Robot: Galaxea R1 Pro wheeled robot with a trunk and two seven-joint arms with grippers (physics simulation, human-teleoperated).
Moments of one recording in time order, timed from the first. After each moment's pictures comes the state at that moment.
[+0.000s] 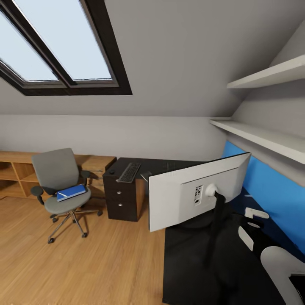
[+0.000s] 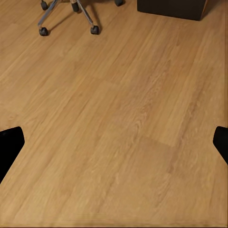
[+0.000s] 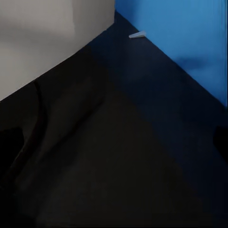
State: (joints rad) left arm -0.07 0.04 -0.55 -0.44 0.51 -0.51 0.52; right arm -0.82 -0.26 0.02 -0.30 -0.27 -0.02 -0.28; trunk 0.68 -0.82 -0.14
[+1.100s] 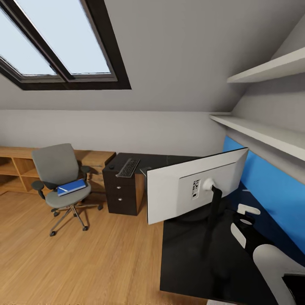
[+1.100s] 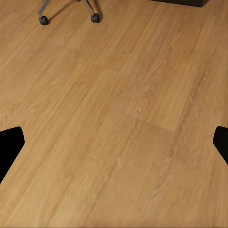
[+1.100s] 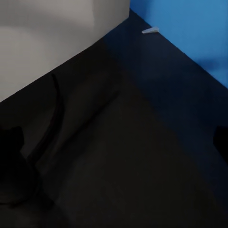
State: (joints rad) left arm -0.07 0.04 -0.55 -0.44 0.51 -0.51 0.52; right arm -0.82 -0.21 0.01 -0.35 -0.27 -0.02 -0.29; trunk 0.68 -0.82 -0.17
